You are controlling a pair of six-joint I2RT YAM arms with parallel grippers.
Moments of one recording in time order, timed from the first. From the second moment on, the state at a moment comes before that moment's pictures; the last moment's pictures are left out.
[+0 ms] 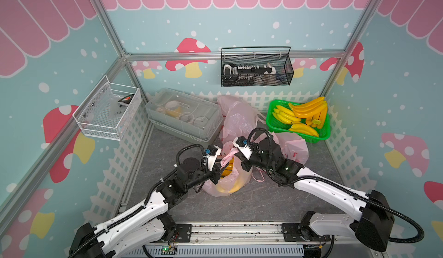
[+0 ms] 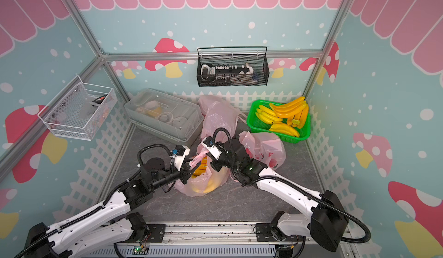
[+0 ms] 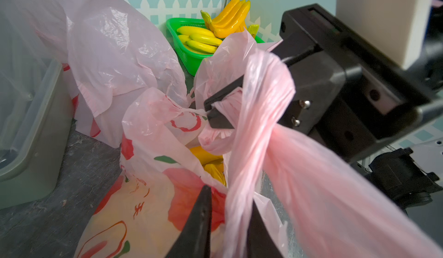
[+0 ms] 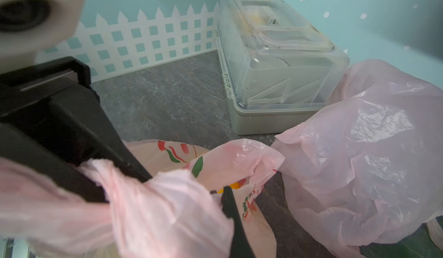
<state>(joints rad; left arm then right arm) -0.76 0.90 0.58 0.06 0.15 -0.19 0.81 1.25 0.90 0.02 -0.15 -0.14</state>
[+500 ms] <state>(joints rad) -0.80 1.16 0.62 0.39 0.26 -0.40 0.72 1.25 0.87 0.24 -0.23 0.13</state>
